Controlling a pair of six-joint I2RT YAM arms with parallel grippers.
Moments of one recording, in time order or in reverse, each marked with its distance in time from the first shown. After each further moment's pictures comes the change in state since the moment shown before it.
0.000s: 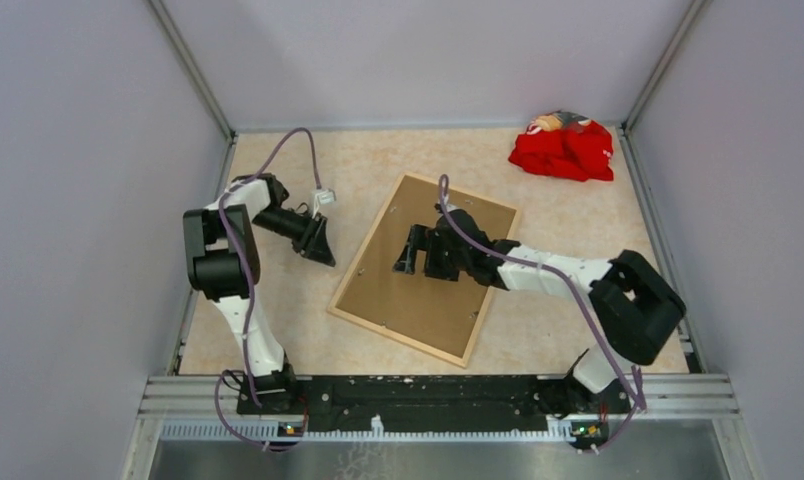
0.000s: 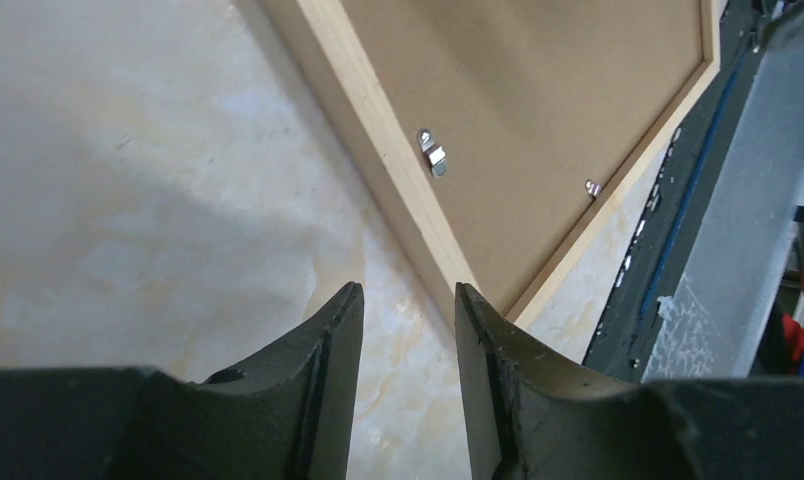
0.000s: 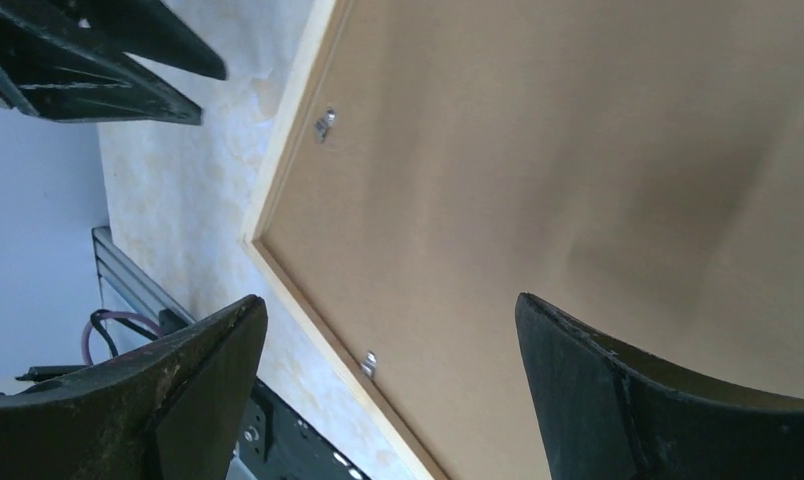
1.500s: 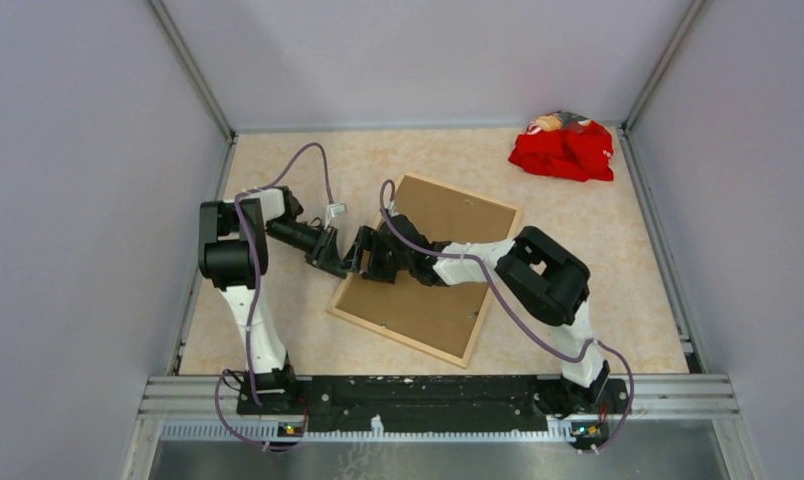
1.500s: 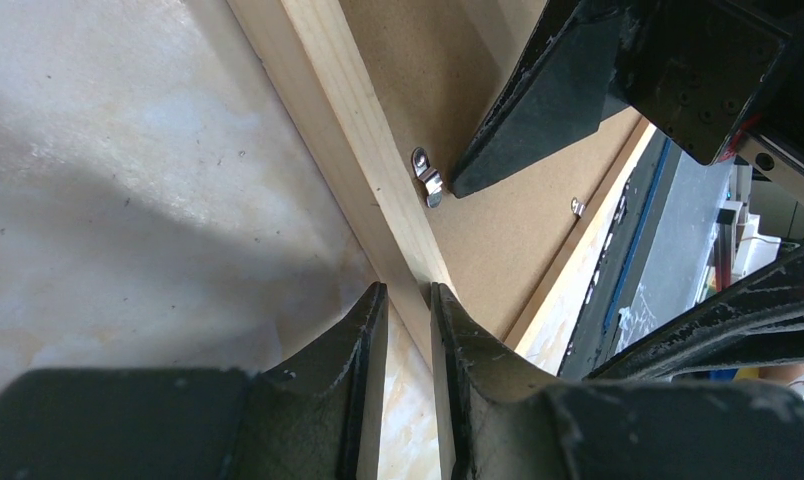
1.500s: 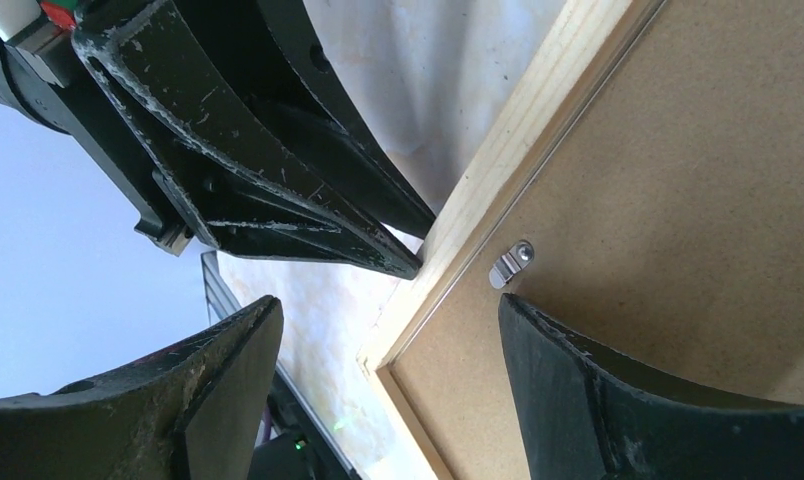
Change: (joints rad) left arm -0.059 0.111 -0.064 0.058 0.063 -0.067; right arm 0.146 0.503 0.334 0.300 -0.055 0.225
